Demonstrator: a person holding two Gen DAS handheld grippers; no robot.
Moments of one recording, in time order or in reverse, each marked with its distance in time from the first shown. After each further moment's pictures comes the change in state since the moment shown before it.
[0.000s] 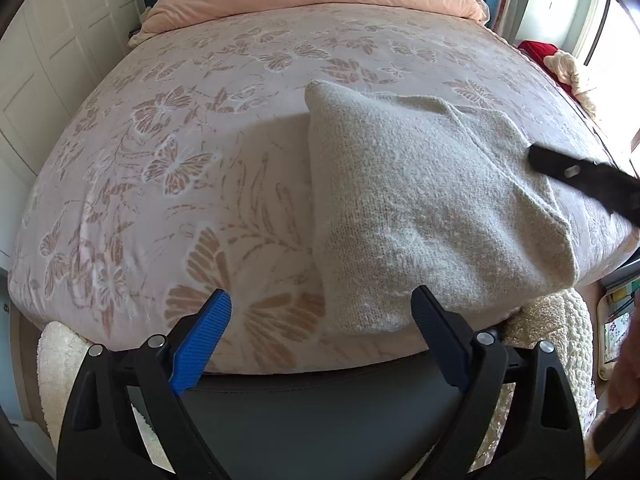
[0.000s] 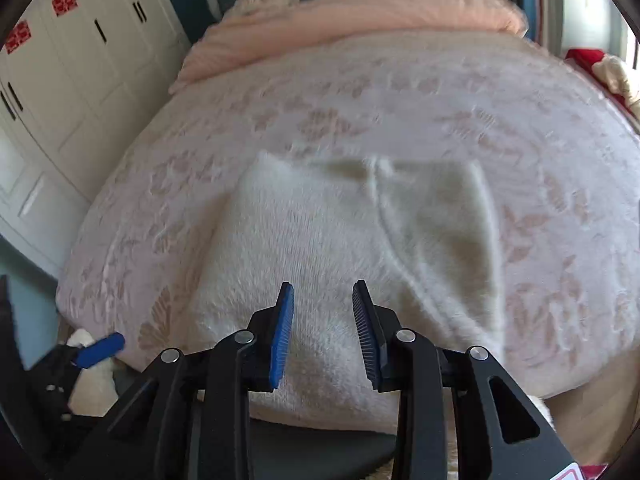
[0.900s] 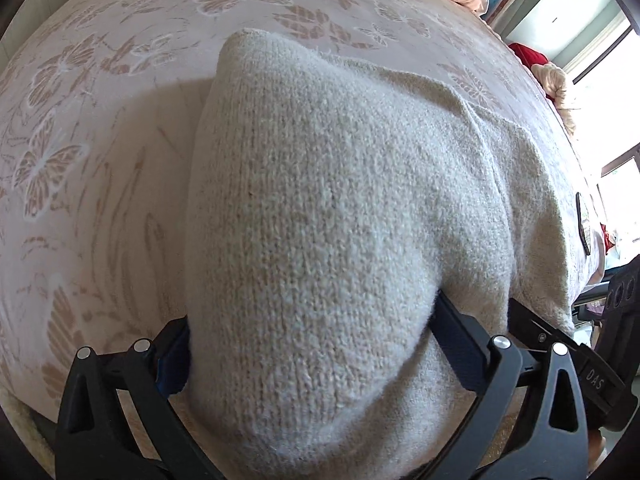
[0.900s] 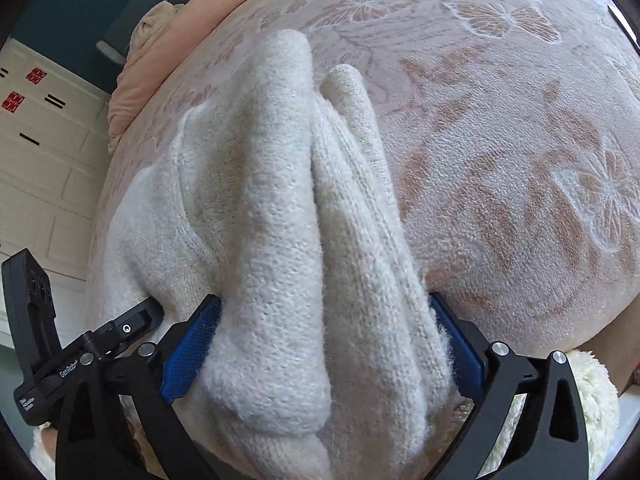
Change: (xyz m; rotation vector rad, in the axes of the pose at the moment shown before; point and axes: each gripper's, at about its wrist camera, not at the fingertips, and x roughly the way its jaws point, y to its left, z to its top) left arm 0.114 -0.026 0.066 -0.086 0.174 -0.235; right arm 0.038 -0.119 -0.037 0.445 0.012 0.085
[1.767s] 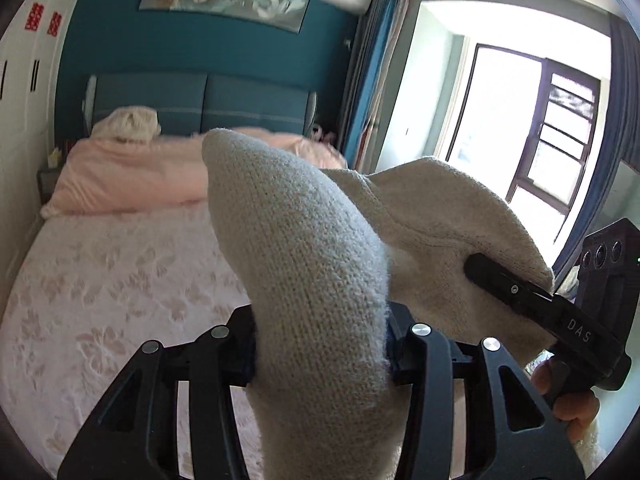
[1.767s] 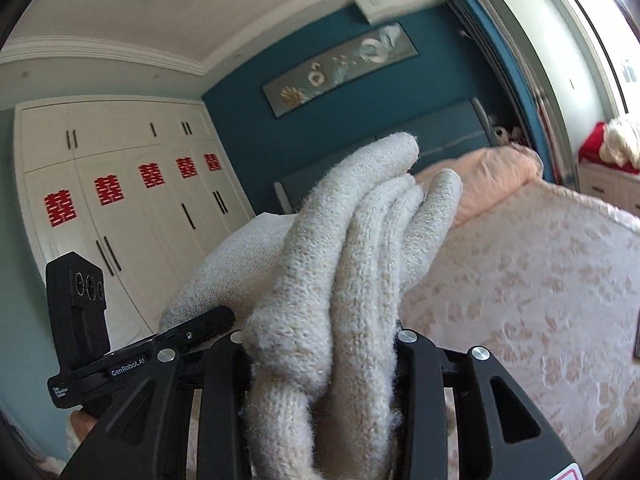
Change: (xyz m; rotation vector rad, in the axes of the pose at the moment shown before) left arm -0.383 -0.058 0.037 0.362 -0.718 -0.260; right arm -0.353 0.217 0.011 -0.423 -0.766 0.384
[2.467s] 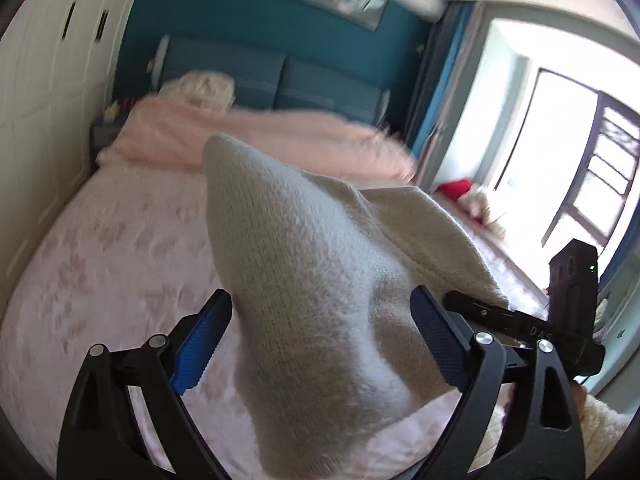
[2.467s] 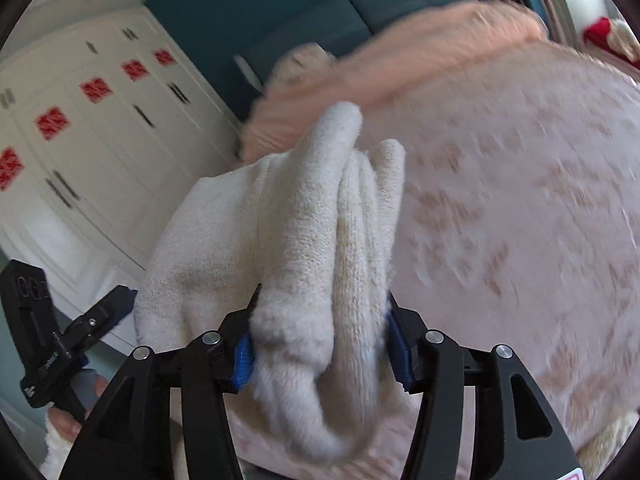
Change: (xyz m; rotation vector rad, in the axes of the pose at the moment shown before) left arm 0.021 0.206 -0.128 -0.192 0.151 0.201; right arm 0.200 -0.042 -0.226 0.184 0.580 -0.171
